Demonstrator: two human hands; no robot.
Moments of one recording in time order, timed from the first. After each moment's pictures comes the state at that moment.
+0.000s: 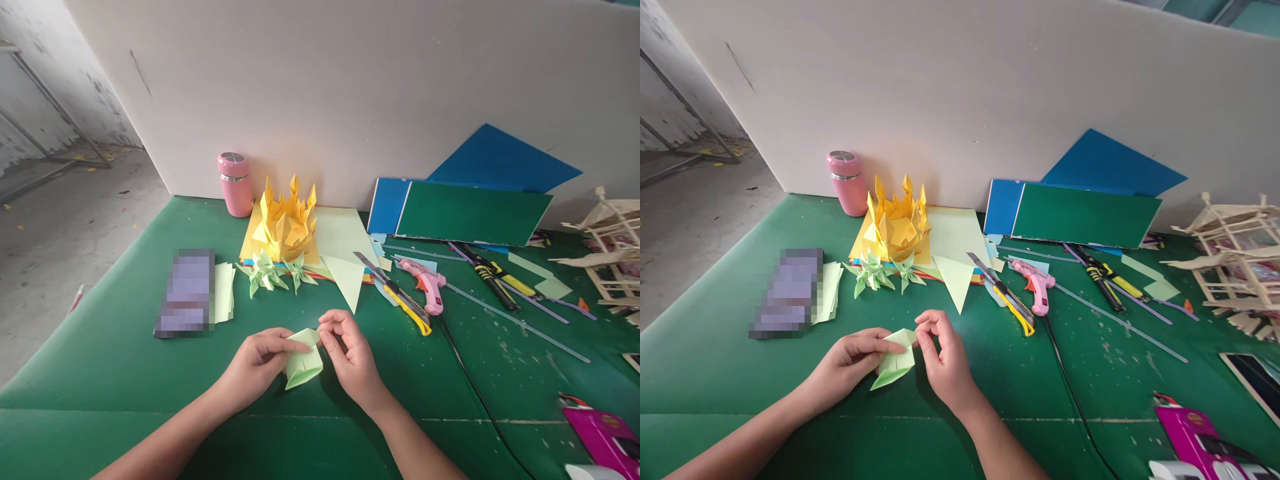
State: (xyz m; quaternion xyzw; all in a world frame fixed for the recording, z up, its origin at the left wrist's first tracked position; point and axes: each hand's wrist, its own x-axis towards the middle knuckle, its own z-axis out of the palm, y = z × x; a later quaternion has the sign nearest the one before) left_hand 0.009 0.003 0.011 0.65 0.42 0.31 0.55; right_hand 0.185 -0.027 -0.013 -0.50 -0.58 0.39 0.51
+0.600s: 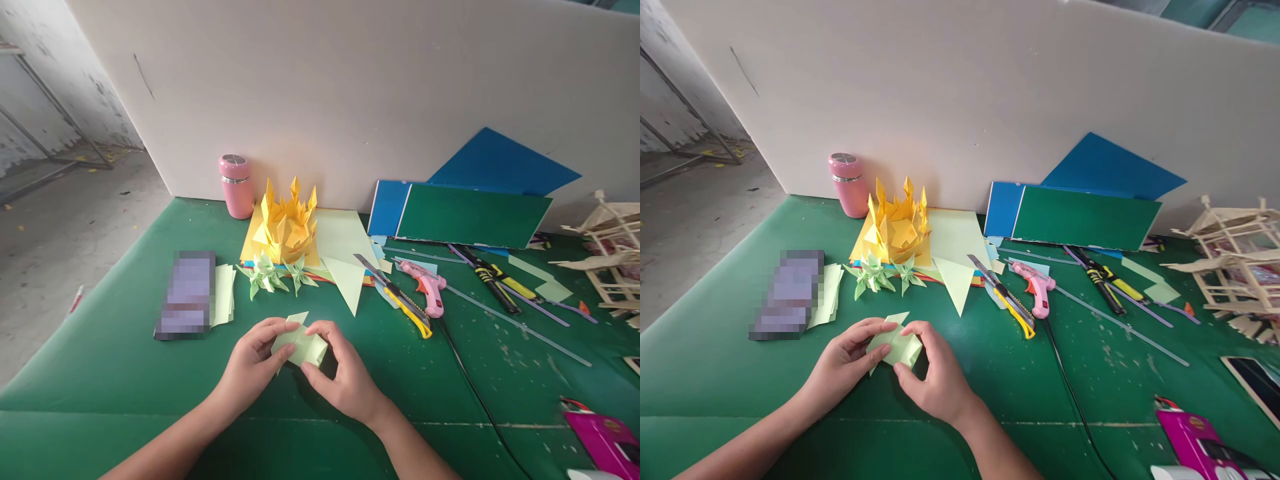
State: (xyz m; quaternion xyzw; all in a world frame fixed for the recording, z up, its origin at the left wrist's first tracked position) left_hand 0.012 0.001 0.002 0.57 0.49 0.39 0.53; right_hand 0.181 -0.035 -0.007 -0.48 -0.64 0.41 0.43
